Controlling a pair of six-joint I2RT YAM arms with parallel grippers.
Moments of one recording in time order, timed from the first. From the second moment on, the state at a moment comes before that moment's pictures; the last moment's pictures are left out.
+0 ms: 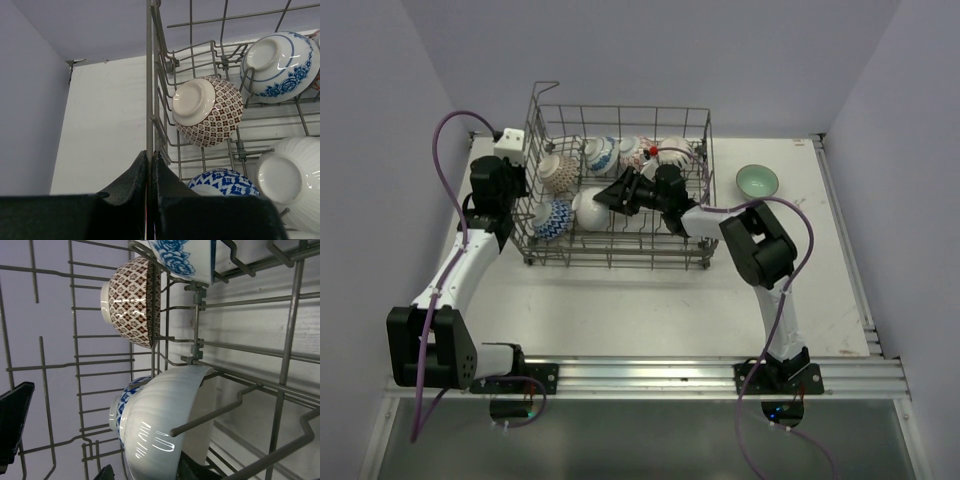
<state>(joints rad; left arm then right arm) -0.04 1.30 0.95 0.08 -0.06 0.14 0.58 2.19 1.39 0.64 -0.56 1.16</state>
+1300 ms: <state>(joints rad) -0.05 1.30 0.95 0.08 -0.07 0.13 0.59 2.03 1.55 0.62 -0.74 1.21</state>
